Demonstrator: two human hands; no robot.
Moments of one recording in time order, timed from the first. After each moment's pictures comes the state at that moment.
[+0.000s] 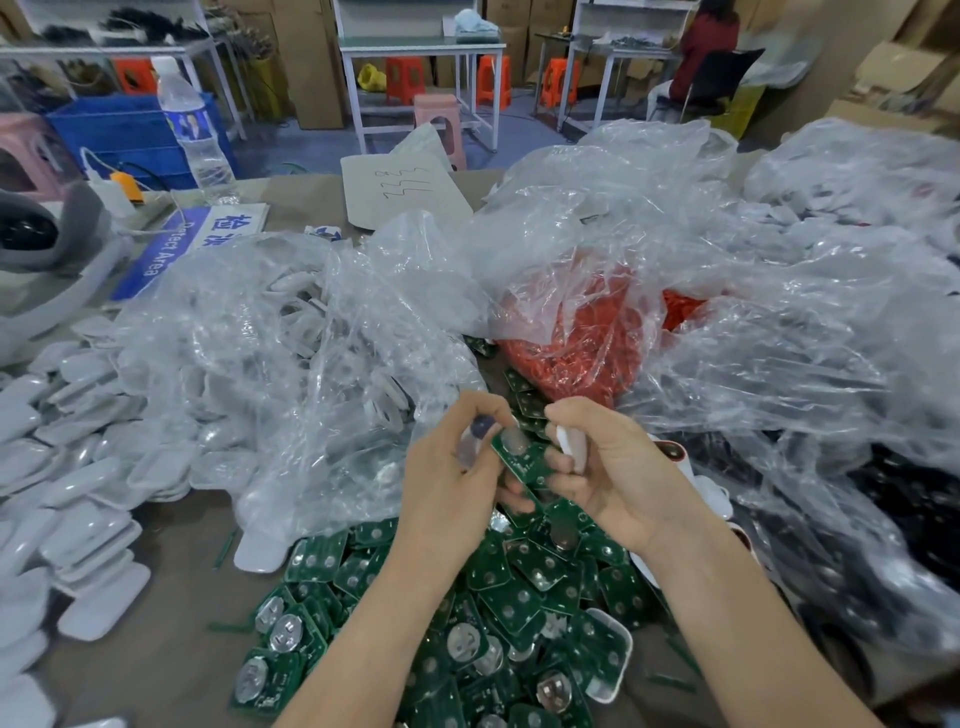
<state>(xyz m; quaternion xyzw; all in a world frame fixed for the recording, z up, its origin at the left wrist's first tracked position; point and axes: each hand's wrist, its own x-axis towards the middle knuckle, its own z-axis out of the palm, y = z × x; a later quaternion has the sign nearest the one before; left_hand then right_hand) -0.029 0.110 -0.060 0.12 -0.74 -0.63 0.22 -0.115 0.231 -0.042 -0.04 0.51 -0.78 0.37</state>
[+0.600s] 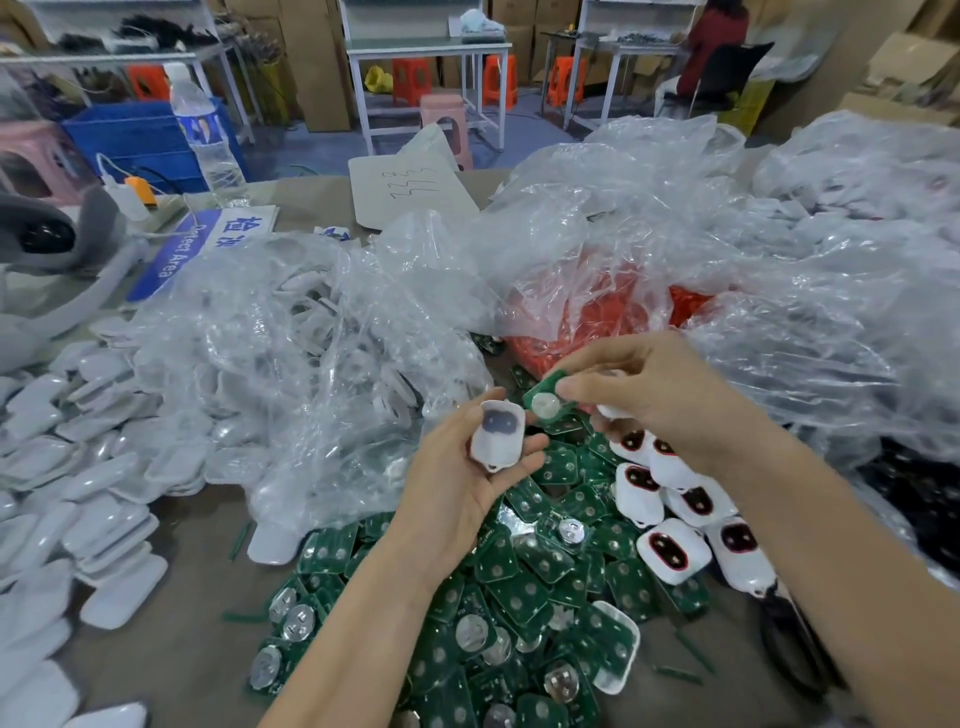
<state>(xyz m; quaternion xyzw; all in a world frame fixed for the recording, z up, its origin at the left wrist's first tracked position) -0.038 0.103 -0.057 0.19 -0.38 -0.90 0.10 -0.141 0.245 0.011 -0.26 0.77 -0.54 0.23</state>
